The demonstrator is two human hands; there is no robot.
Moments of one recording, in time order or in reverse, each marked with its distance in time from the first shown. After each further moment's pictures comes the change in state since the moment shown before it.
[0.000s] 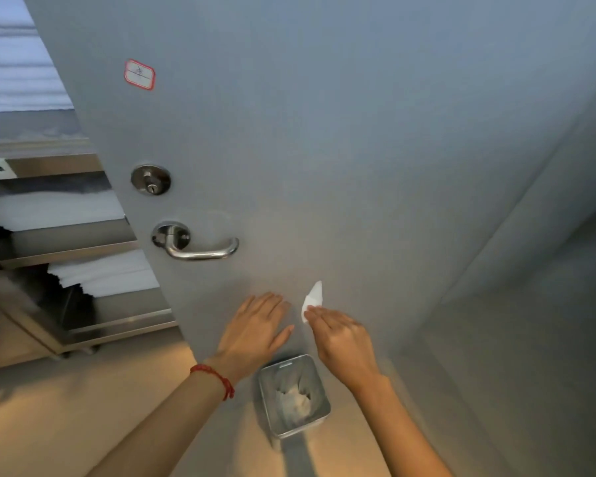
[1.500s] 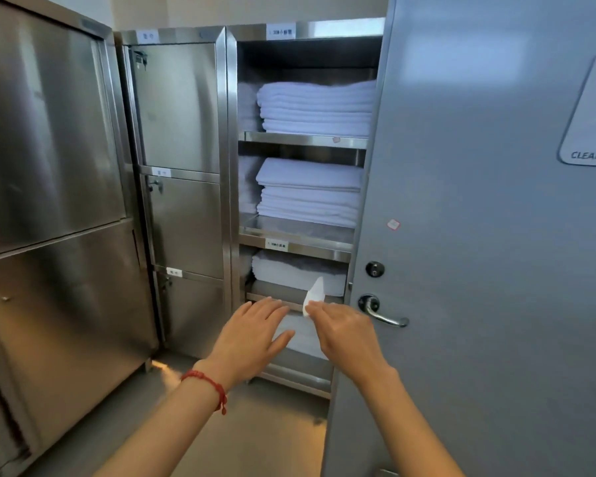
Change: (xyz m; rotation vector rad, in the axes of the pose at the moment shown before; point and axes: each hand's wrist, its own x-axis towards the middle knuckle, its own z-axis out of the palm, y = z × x) left_hand -0.264 0.009 -0.279 0.272 0.138 -0.582; right_hand 0.067 -0.272 -0.160 0.215 0.343 -0.609
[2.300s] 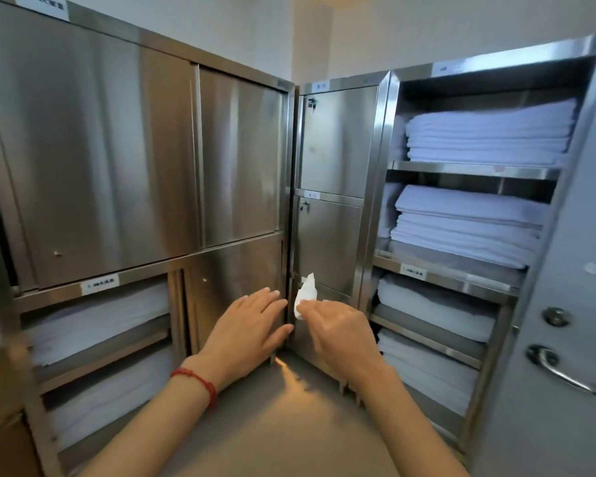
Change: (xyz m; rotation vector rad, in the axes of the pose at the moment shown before) left_hand -0.202 -0.137 -0.146 0.232 0.059 -0.355; right_hand 0.107 -0.242 0.004 0.354 0.130 -0.296
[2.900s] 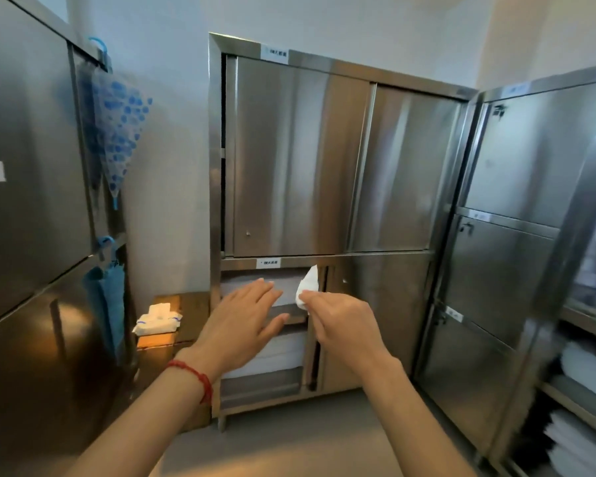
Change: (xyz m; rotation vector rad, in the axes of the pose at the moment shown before) left_hand -0.148 -0.057 -0.077 0.151 0.058 -0.559; right_hand 0.071 -0.129 0.022 0.520 -0.018 -0.245
